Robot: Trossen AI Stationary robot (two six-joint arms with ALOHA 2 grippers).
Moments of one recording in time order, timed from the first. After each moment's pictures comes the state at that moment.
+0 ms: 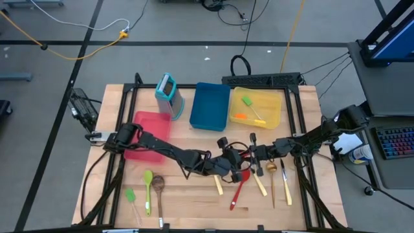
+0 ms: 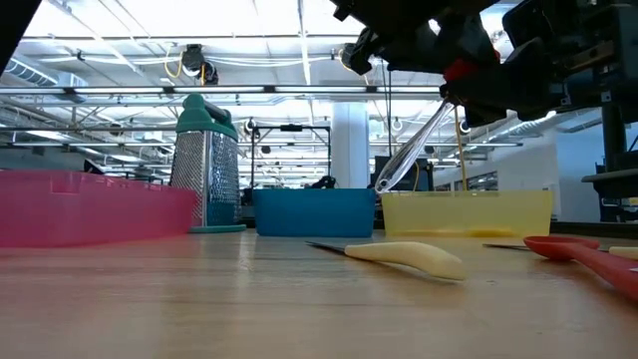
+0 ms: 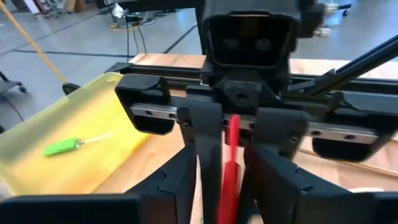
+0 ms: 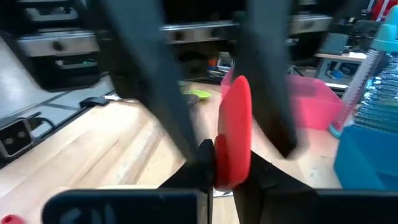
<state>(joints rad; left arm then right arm) -0.30 2.14 1.63 0.11 -0.63 -0.14 0.28 1.34 0.18 1.09 0.13 -0.05</state>
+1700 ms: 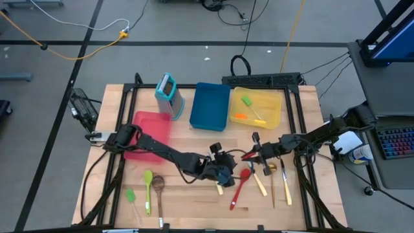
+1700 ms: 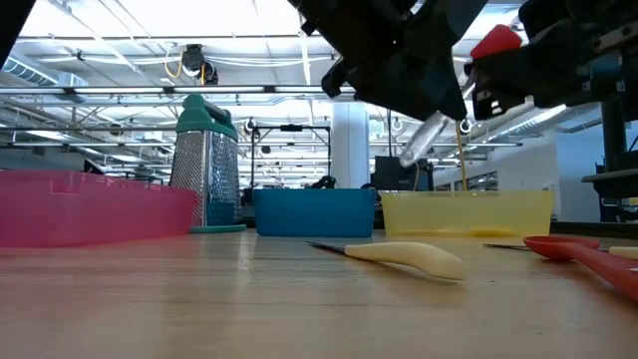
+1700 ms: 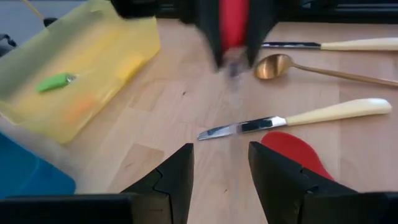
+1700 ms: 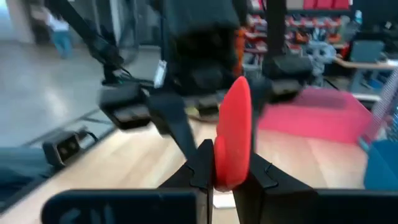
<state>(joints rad) -0.32 2.13 1.62 -0.19 -0.61 -0.29 0.24 1.18 0.12 1.05 -0.03 0.00</state>
